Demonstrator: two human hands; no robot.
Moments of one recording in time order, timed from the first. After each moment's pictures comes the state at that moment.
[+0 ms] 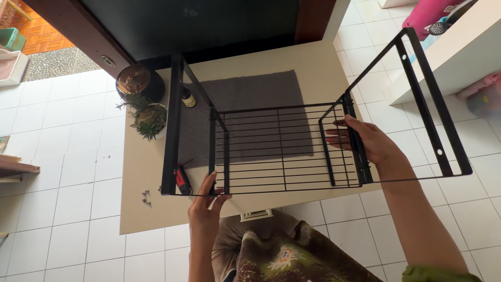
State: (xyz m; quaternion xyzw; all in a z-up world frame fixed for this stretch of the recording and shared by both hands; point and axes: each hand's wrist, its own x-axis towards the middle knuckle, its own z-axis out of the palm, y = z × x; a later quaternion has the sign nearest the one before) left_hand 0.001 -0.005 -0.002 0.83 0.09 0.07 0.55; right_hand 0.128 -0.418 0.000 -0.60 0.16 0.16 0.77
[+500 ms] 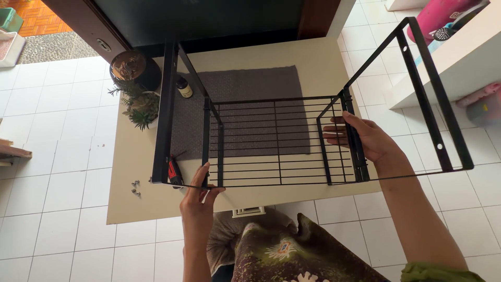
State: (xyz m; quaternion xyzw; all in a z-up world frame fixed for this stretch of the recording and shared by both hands) left_hand -0.003 -0.018 -0.003 0.85 0.09 0.11 0.51; right_hand 0.138 -0.422 -0.001 -0.62 0.17 0.18 0.75
